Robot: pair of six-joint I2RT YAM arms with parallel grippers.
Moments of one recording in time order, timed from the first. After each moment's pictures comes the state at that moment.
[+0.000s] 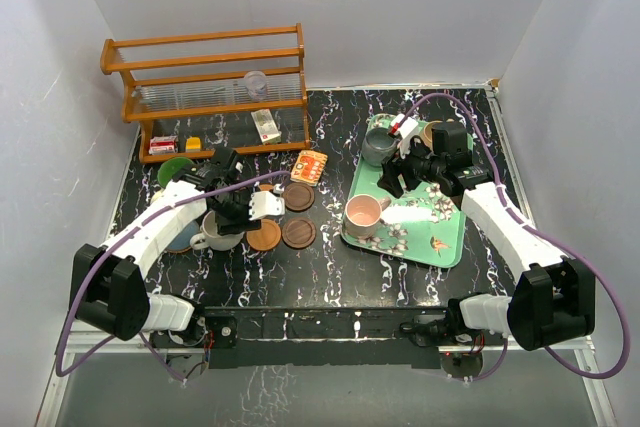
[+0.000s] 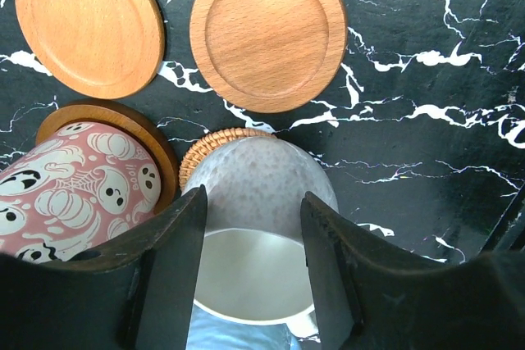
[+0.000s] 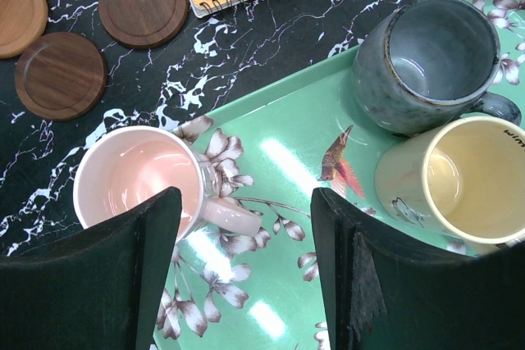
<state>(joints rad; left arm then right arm) -0.38 1.34 1.00 -0.98 0.22 1.12 0.21 1.25 0.95 -0.35 -0.53 -0.36</state>
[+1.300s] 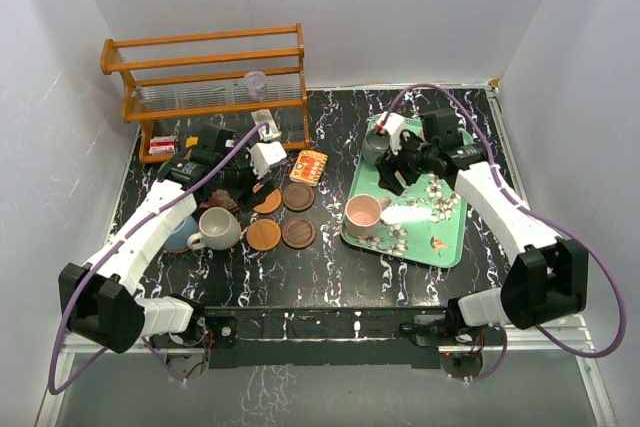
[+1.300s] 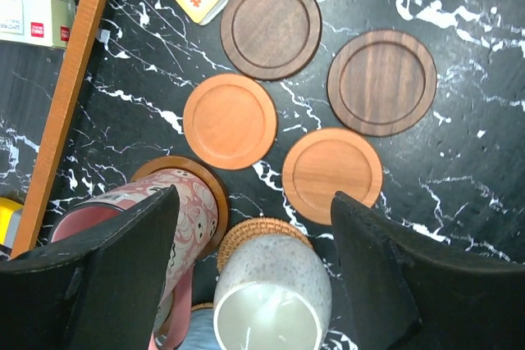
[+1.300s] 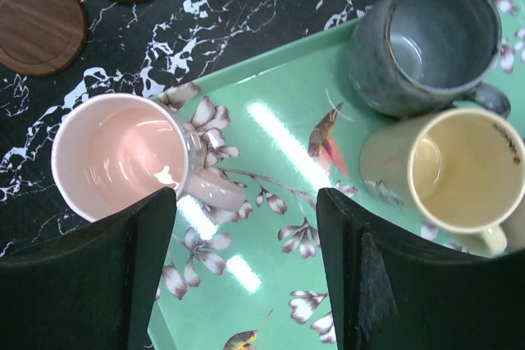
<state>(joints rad) -0.38 1.27 1.11 -0.74 0.32 0.67 0.24 1.34 1.10 -0.56 -0.49 -0.51</state>
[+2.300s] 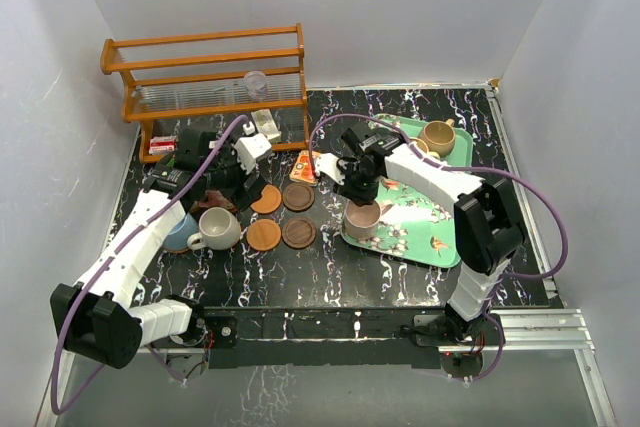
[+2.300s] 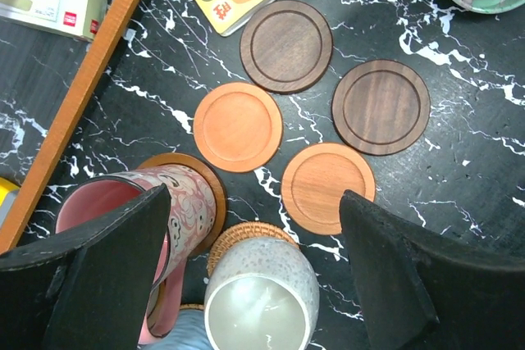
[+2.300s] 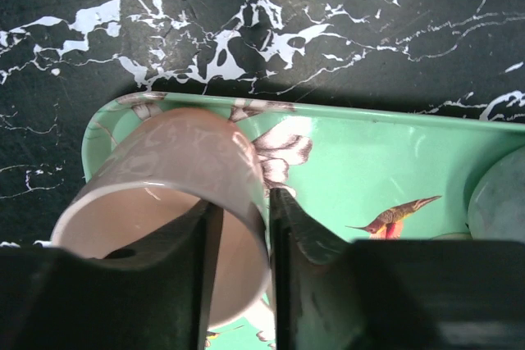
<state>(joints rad) -0.31 1.18 1.07 -0.67 0.37 0.55 0.58 1.77 1.38 -0.84 -0.25 -0.78</state>
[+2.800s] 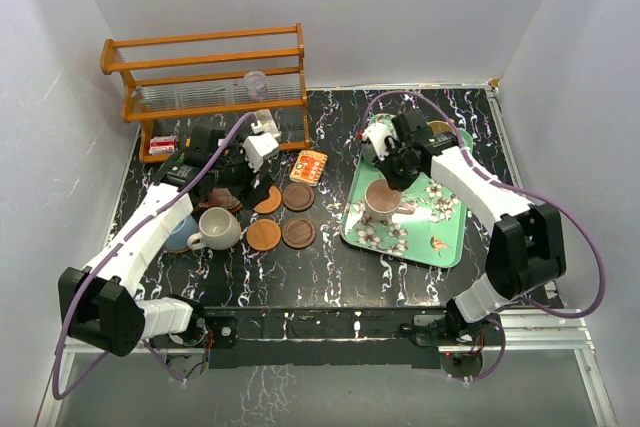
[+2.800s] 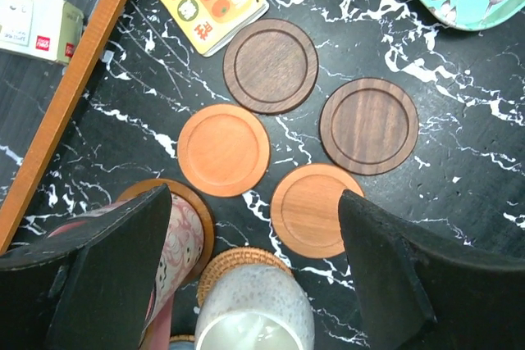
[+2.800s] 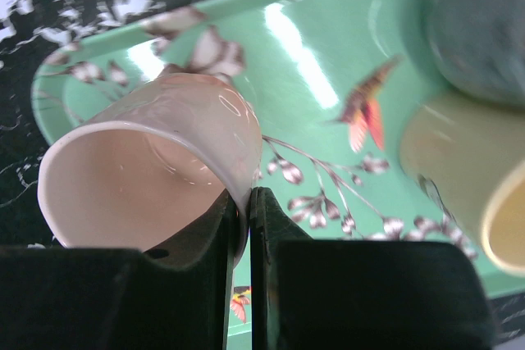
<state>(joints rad) -0.33 1.24 1.06 -0.62 0.41 0.54 0.37 1.56 1.25 -0.77 -0.18 -0.50</state>
